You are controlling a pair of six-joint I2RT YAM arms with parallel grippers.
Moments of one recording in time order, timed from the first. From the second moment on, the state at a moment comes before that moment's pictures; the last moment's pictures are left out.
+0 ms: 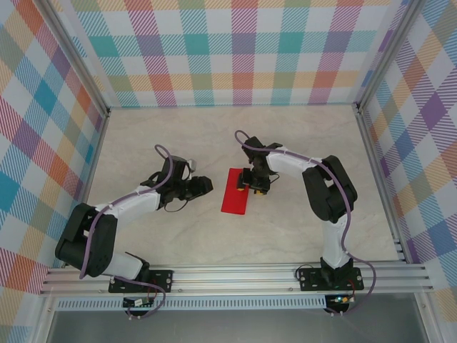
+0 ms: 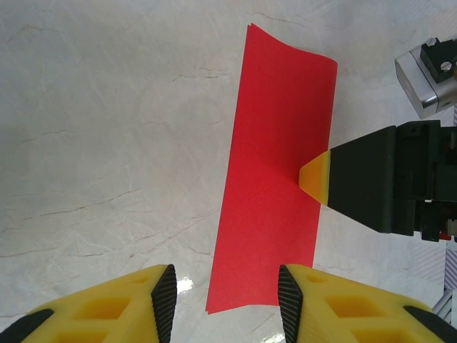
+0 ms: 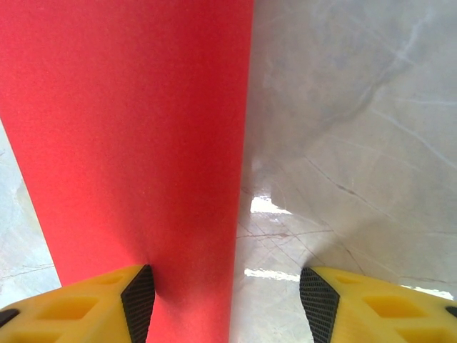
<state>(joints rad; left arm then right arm) -0.42 1.43 0.72 -0.13 0.39 -0.72 0.58 2.01 1.39 -0.77 -0.23 0.70</state>
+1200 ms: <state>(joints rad) -0.46 1.53 0.79 -0.14 0.41 -0.70 0.58 2.04 1.42 -0.81 -0.23 0.67</state>
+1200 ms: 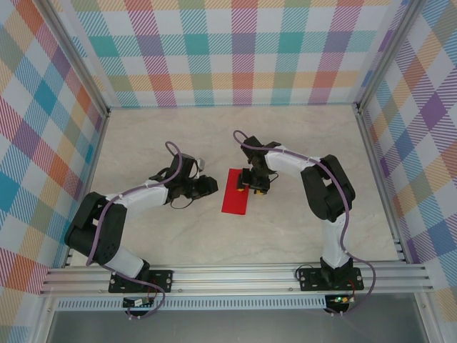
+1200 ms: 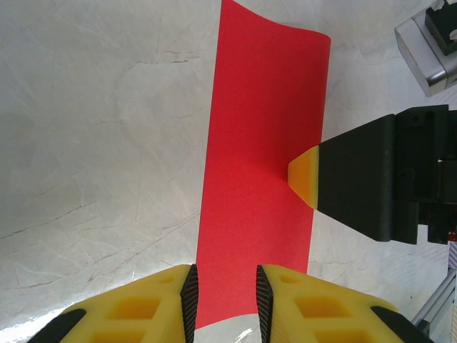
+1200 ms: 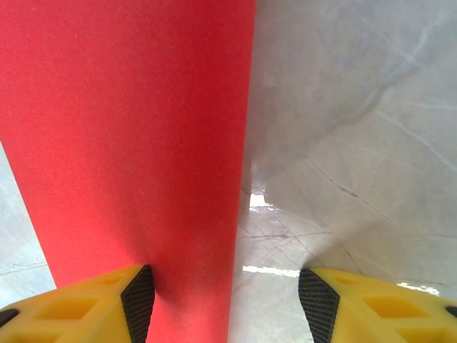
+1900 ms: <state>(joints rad) -0.51 1.79 0.97 -0.13 0.46 -0.75 0.58 2.04 1.43 -0.82 -0.23 0.67</state>
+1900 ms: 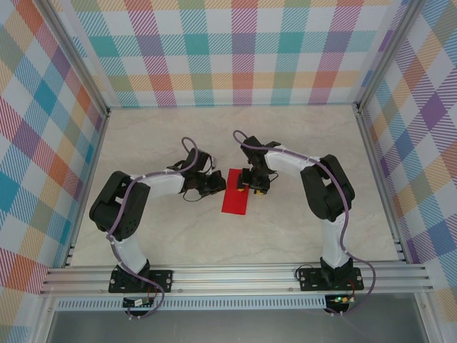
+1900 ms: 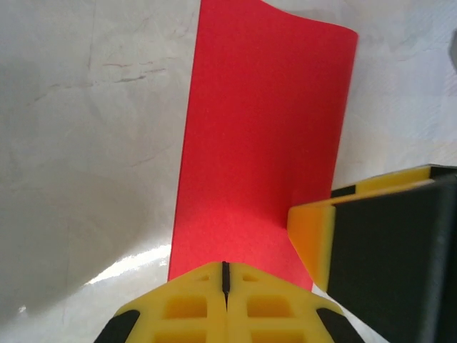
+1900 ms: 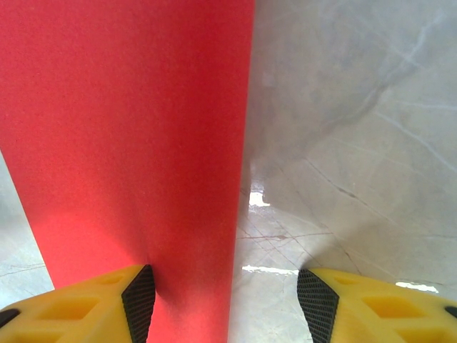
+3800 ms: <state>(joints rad) -0.54 1.93 1.08 -0.14 0.43 -0.76 0.50 1.75 1.08 -0.40 -0.48 0.80</state>
